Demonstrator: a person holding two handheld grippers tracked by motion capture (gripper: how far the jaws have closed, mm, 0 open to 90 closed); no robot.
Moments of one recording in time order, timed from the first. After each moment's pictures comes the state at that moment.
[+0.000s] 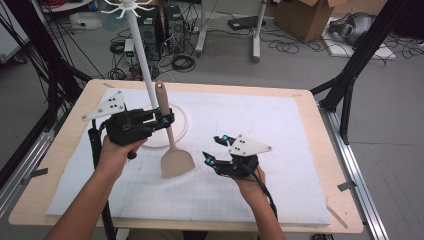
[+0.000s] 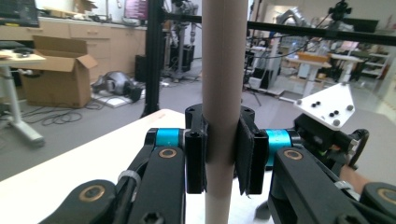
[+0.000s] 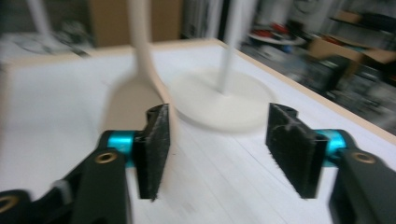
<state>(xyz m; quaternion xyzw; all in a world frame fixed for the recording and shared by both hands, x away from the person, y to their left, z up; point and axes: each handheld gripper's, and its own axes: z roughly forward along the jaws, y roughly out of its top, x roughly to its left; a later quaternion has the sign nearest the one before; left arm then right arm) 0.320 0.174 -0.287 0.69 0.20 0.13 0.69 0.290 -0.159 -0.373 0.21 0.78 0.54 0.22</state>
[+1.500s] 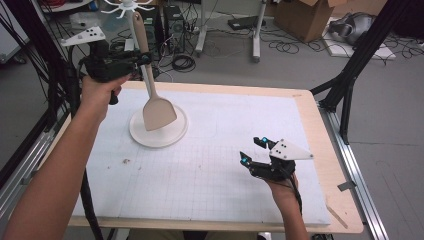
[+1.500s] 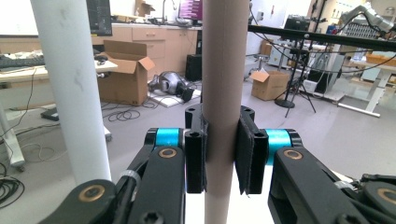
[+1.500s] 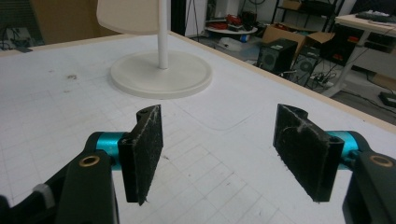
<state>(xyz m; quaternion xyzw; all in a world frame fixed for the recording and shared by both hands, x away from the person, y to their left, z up) 0.406 0.206 -0.201 0.68 0.27 0.19 0.65 0.281 -0.240 -0.381 0.29 0.75 0.54 0.26</state>
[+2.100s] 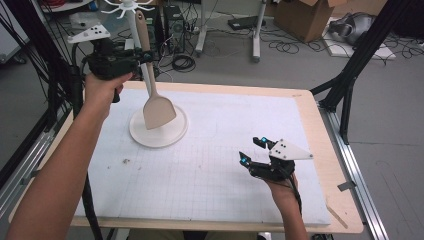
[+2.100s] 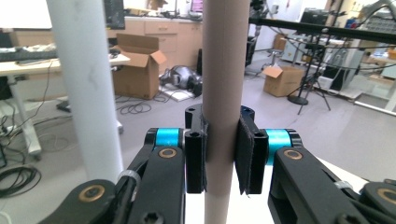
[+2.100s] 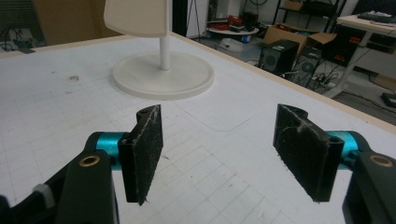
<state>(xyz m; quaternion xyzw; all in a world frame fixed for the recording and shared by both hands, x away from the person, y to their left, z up) 0.415 0.203 -0.203 0.68 0.30 0.21 0.64 0.281 -0.238 -0.381 0.29 0.75 0.54 0.25</state>
